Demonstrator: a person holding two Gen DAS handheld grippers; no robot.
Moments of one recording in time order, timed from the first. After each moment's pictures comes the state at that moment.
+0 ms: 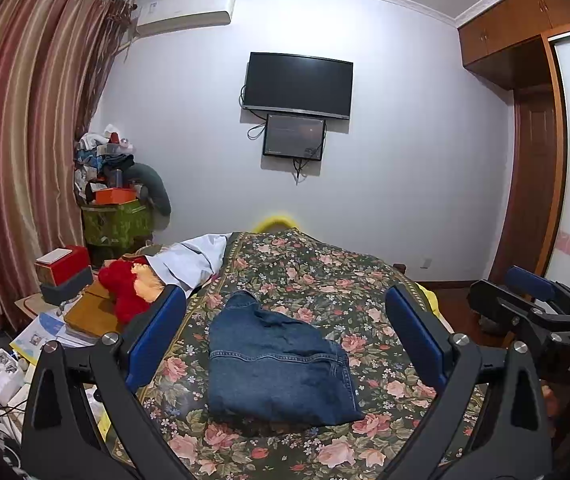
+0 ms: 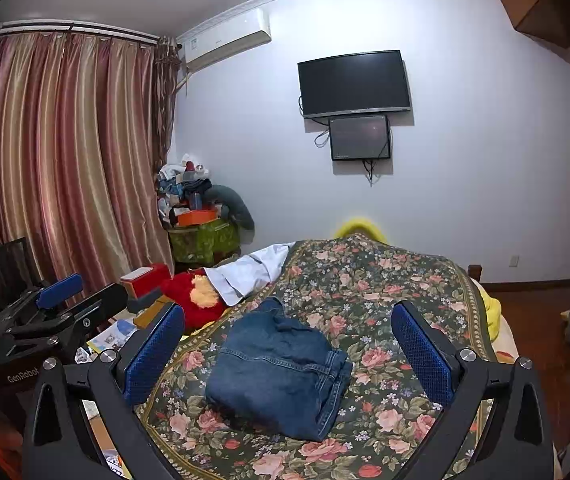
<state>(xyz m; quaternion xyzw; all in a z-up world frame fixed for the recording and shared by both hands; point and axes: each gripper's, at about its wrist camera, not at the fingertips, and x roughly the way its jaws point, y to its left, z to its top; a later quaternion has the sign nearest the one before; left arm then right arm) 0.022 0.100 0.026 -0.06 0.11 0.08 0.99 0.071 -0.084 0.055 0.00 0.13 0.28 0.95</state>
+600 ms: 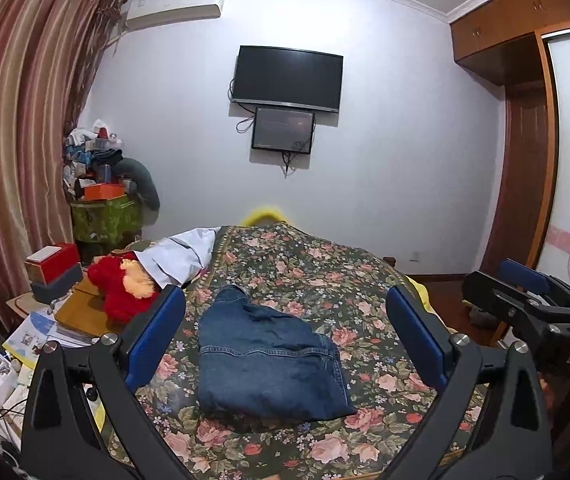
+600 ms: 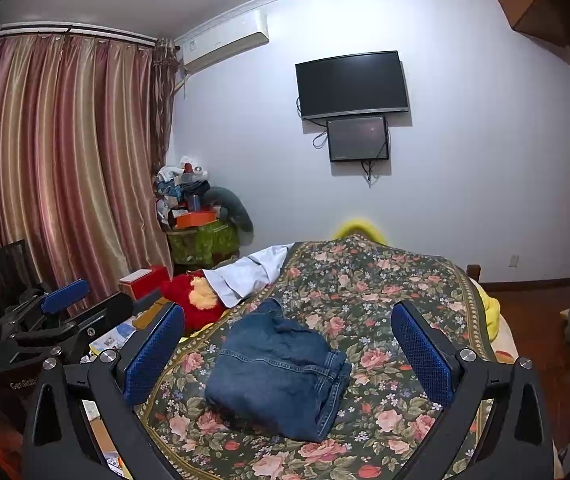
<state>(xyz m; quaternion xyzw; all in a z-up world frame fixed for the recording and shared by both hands) 0.027 0.092 0.025 -0.06 0.12 0.06 0.99 0.070 -0.084 0.056 0.01 0.13 0.28 0.95</state>
